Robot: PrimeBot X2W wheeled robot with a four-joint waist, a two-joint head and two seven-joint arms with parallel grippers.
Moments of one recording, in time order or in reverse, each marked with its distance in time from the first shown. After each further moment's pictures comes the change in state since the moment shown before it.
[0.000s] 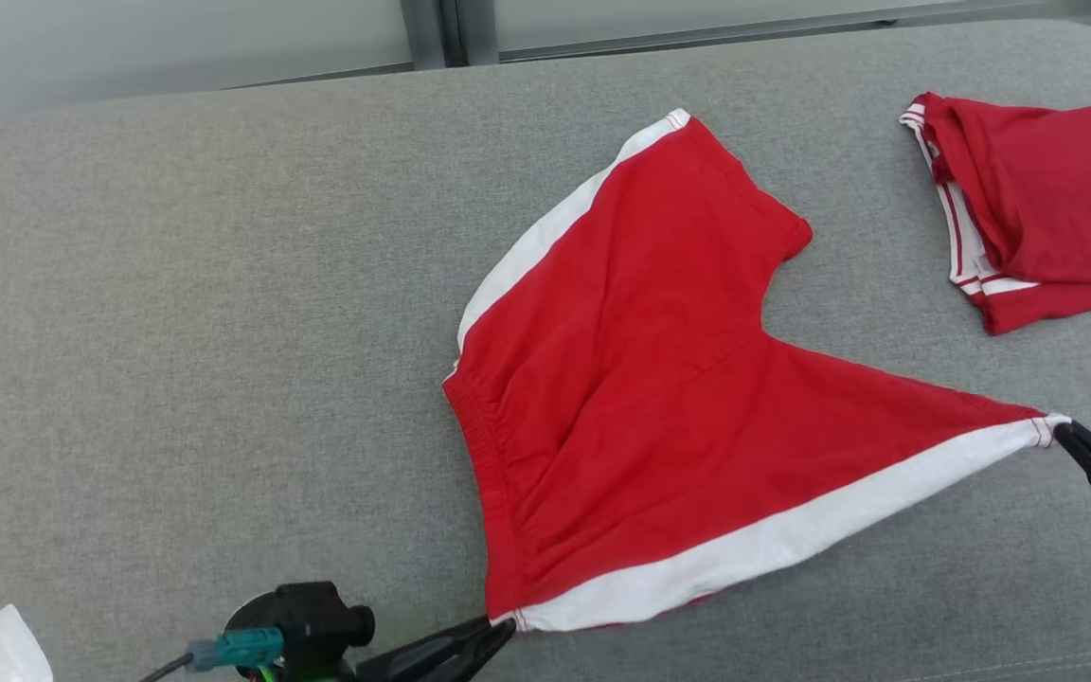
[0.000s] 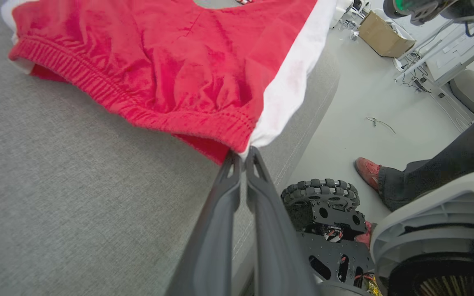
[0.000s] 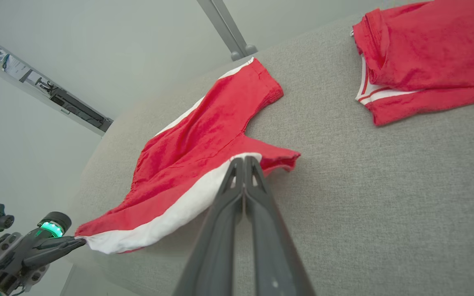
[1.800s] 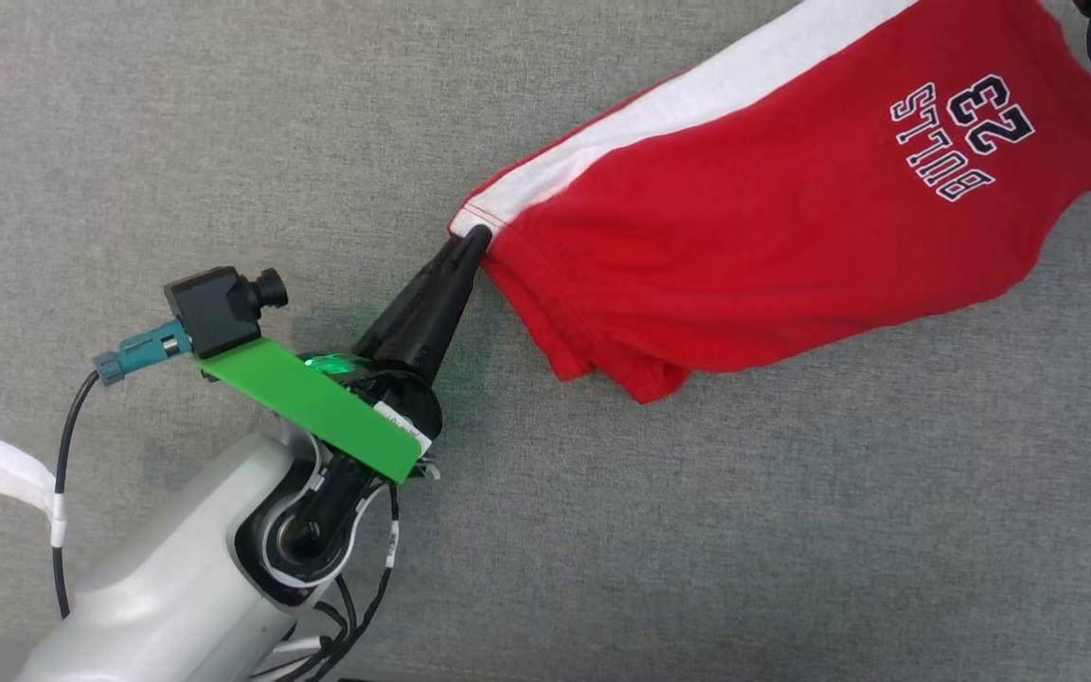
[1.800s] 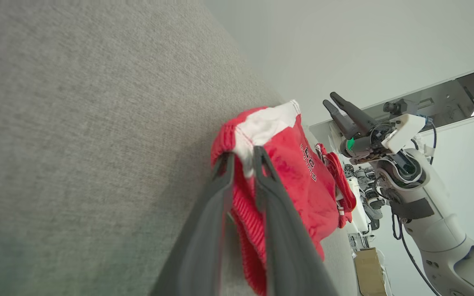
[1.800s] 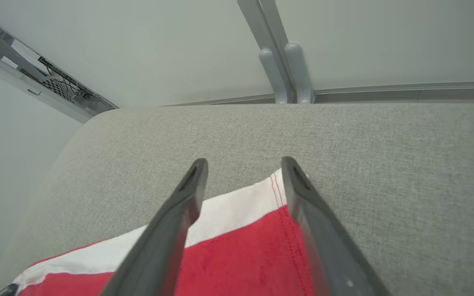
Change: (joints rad) left arm -0.232 -0.331 0.360 0.226 -0.576 0.000 -0.061; right arm -1.339 0.396 0.367 0.728 -0.143 0.000 0.487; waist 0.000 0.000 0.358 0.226
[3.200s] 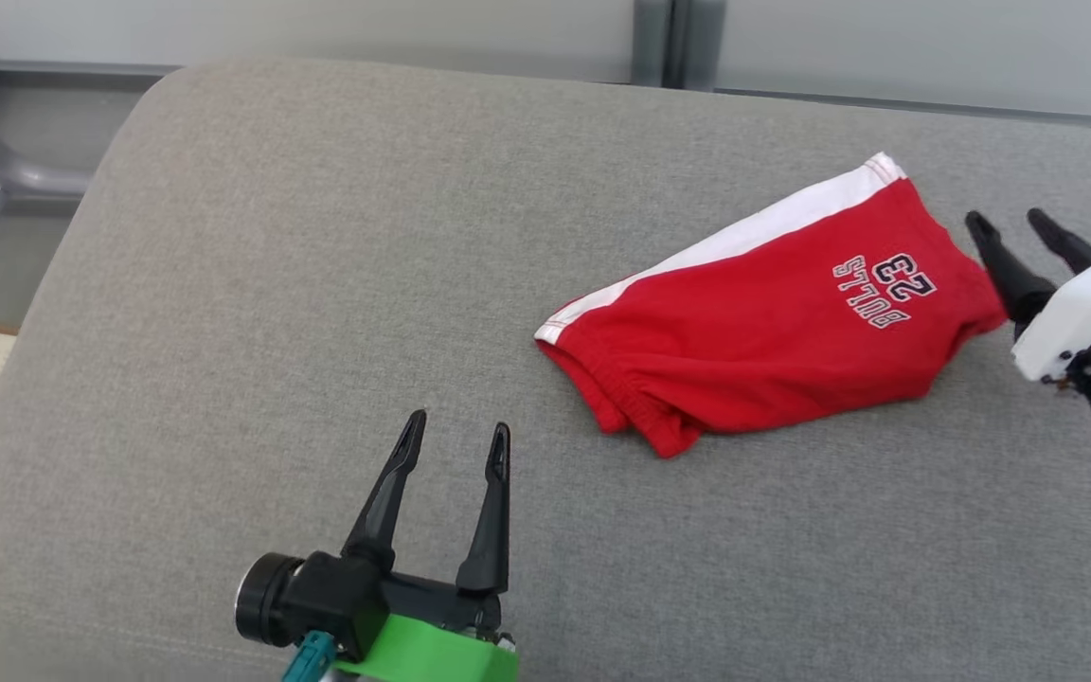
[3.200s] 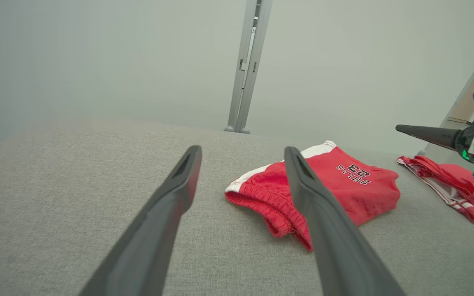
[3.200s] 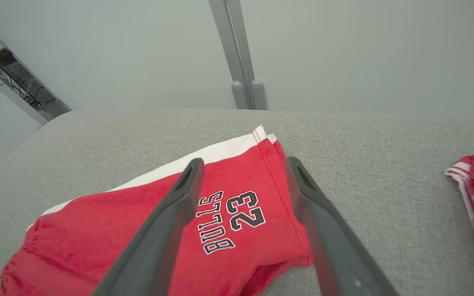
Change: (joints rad) left arm 0.641 -0.392 0.447 -0.121 1.254 0.194 -0.015; right arm 0.335 0.051 0.207 0.279 -0.060 0.000 -0.416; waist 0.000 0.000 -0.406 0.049
